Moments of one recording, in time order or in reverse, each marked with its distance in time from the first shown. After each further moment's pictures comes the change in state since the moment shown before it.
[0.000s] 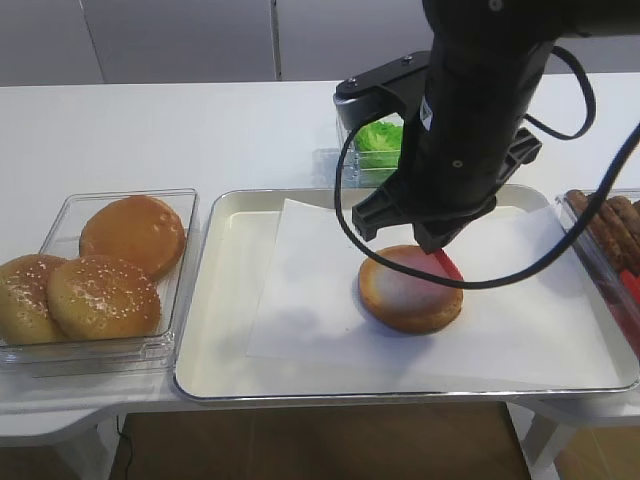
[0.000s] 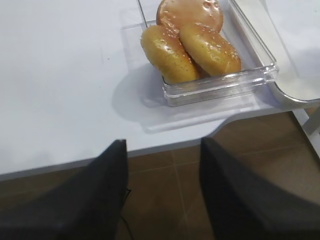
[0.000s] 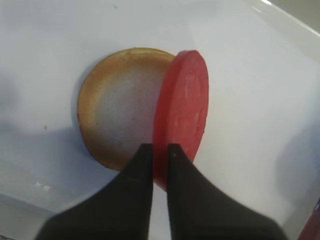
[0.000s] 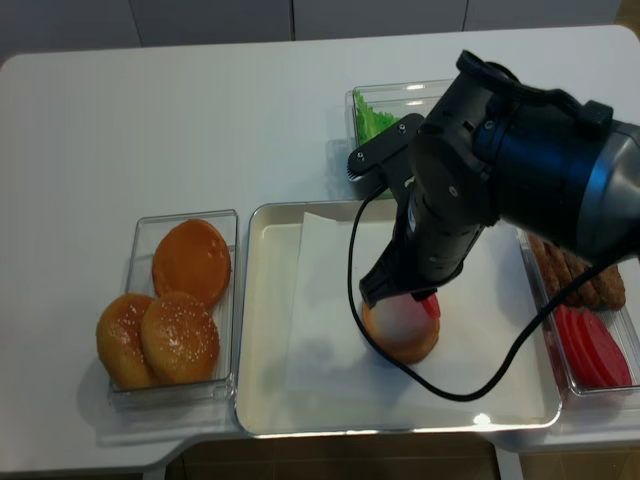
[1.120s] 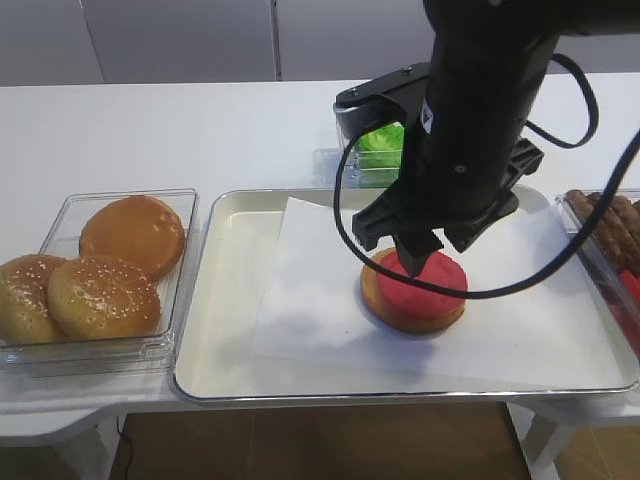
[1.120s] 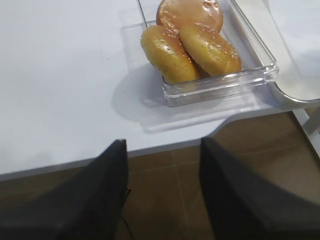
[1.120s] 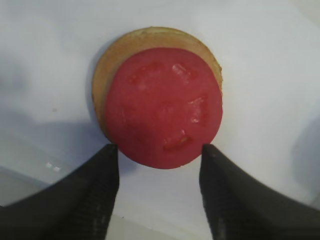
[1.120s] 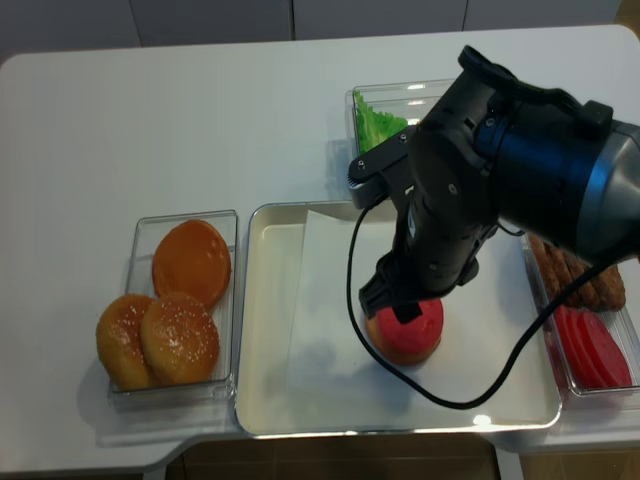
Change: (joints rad) left arm 0.000 0.000 0.000 0.000 0.000 0.000; right arm 0.000 0.000 -0.002 0.056 0.045 -0.026
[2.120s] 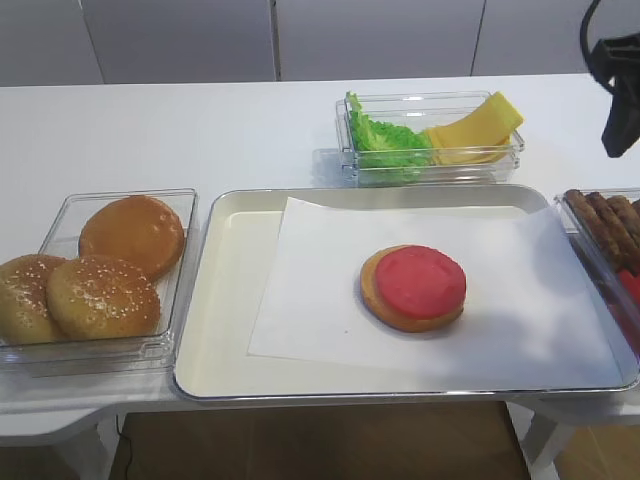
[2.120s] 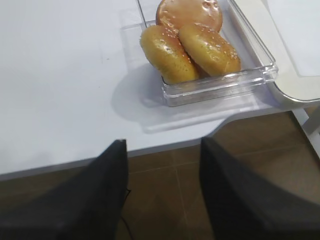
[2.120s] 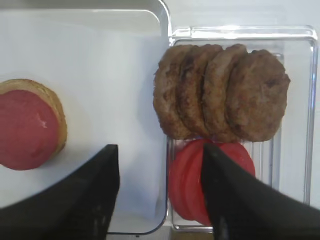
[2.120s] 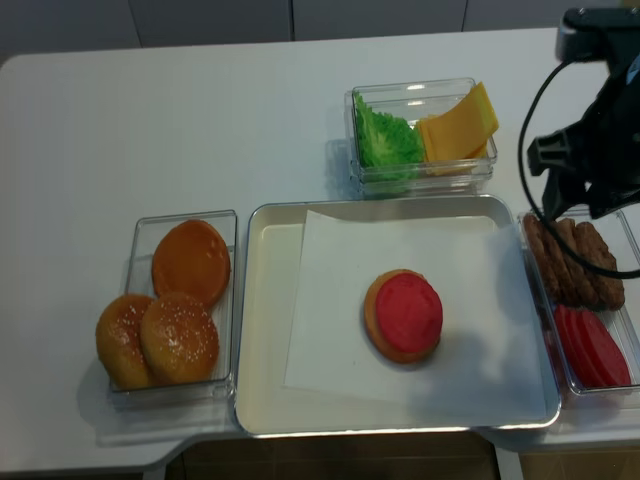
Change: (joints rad) left arm 0.000 0.000 0.000 0.000 0.000 0.000; right arm -0.562 -0.200 -0.059 0.195 0.137 -0.176
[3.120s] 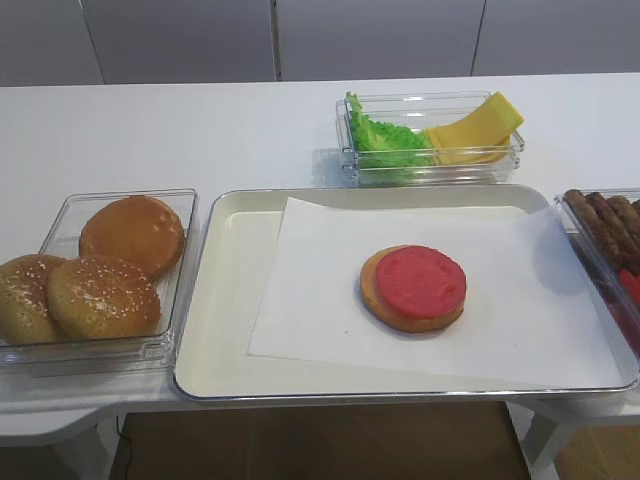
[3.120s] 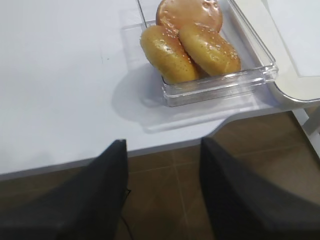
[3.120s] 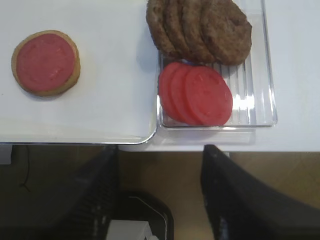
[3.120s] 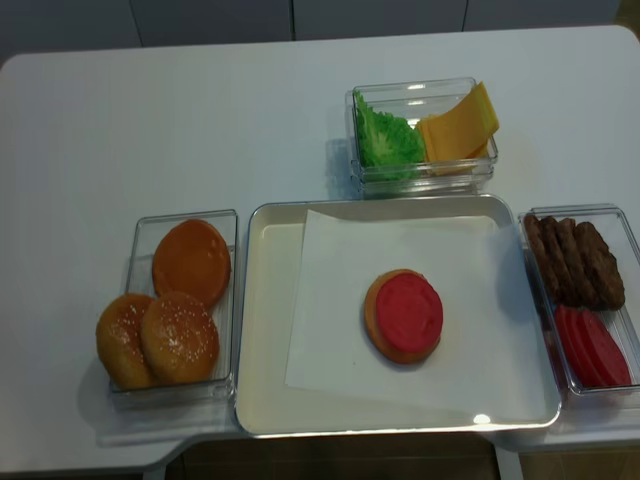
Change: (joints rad) left arm 0.000 0.000 0.000 0.000 0.000 0.000; right arm 0.000 -0.715 0.382 -0.015 0.030 0.018
